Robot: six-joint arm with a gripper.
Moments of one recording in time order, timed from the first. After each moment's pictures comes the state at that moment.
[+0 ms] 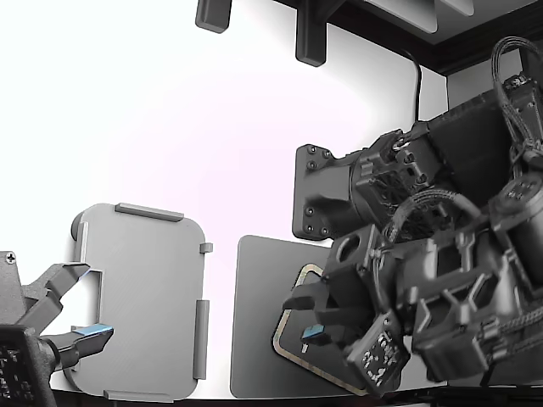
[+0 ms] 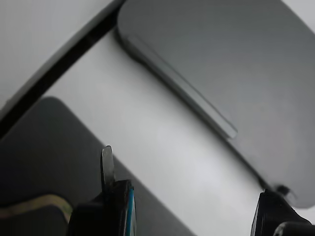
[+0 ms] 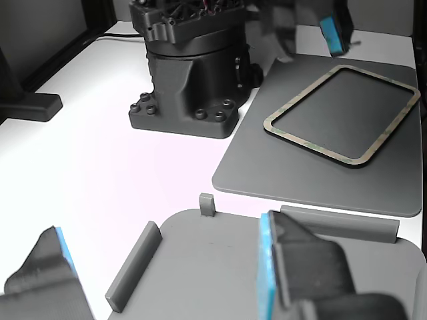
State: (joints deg) arm 46.9 118.7 104.0 81.8 5.1 0.2
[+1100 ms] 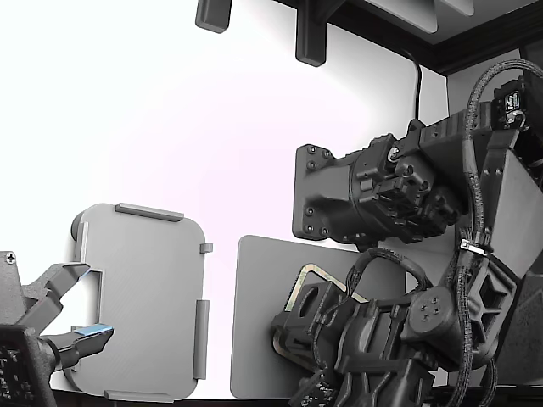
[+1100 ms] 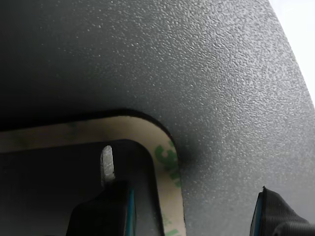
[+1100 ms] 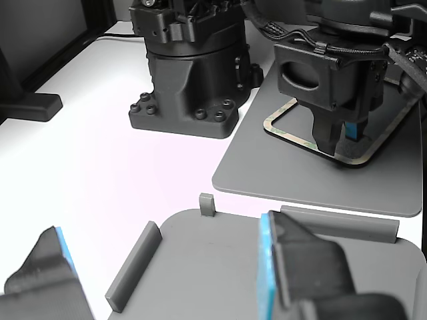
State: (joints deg) arm 62.8 101.2 115.8 74.5 4.6 5.8
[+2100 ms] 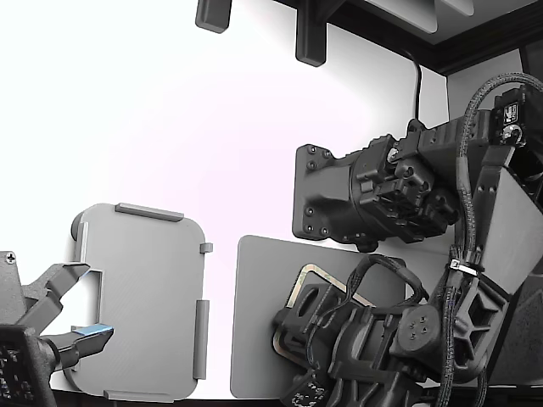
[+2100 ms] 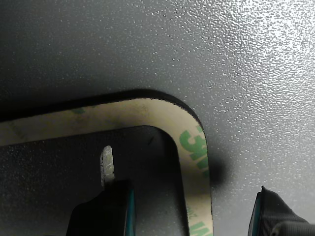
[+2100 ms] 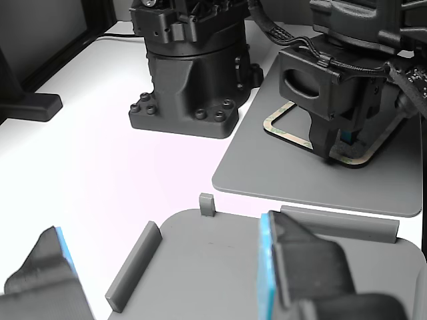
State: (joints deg) arm 64.3 95.6 113.2 77.3 4.0 9.3
